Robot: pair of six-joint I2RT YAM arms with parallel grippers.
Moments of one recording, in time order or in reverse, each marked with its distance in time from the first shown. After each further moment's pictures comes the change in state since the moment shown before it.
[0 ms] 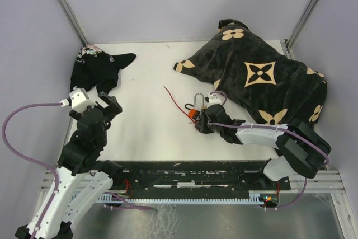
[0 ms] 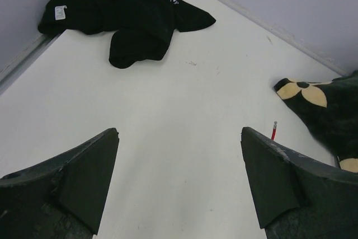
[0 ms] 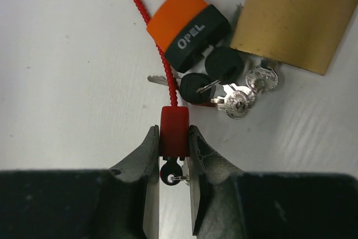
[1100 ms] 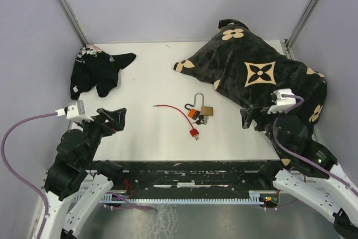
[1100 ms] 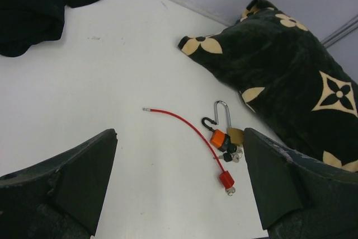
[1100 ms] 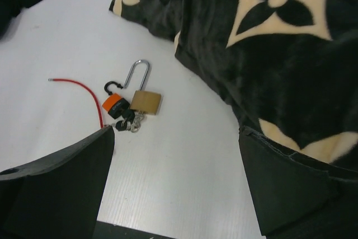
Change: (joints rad) left arm 0.000 -0.192 0.035 -0.090 0.424 0.004; right arm -0.005 -0.924 0.273 -0.872 0.418 -0.288
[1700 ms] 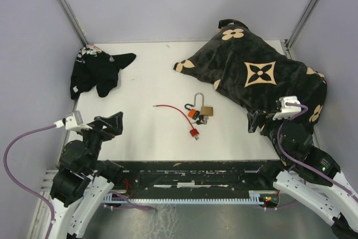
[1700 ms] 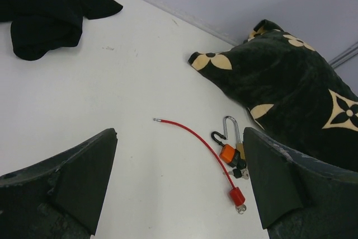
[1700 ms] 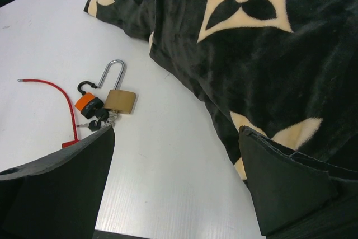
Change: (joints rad) left arm 0.000 -0.214 -0.159 0.060 -0.076 0.000; right arm -0.001 -0.175 -0.051 -0.050 0.088 -0.081
